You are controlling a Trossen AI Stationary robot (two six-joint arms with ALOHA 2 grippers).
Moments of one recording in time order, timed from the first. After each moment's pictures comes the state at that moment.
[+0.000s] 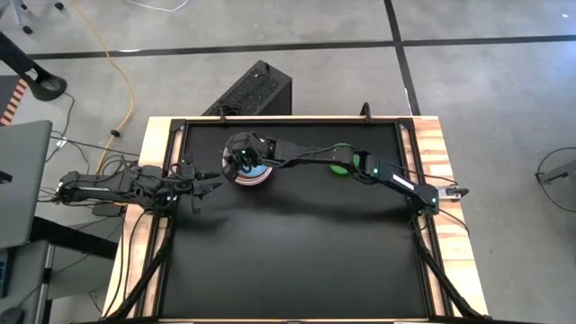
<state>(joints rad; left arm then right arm) -0.06 0.23 0.32 -0.27 -0.35 -0.11 -0.17 2.49 2.33 -0.32 0.16 0.25</state>
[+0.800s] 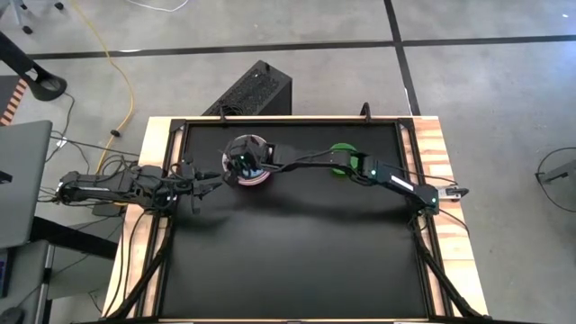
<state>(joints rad) -0.06 0.23 0.32 -0.27 -0.34 -0.11 -0.16 2.52 2.33 -0.31 0.16 0.18</state>
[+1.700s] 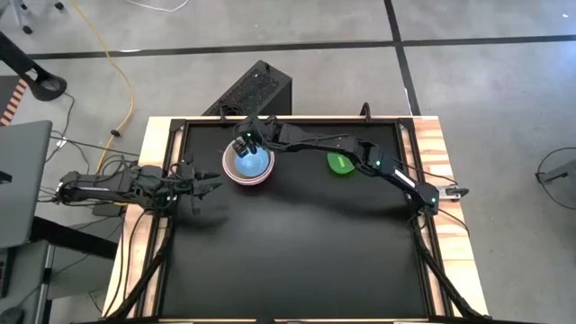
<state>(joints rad) -0.06 0.23 0.32 -0.27 -0.34 -0.10 -0.27 2.46 2.33 -0.50 0.40 0.37</state>
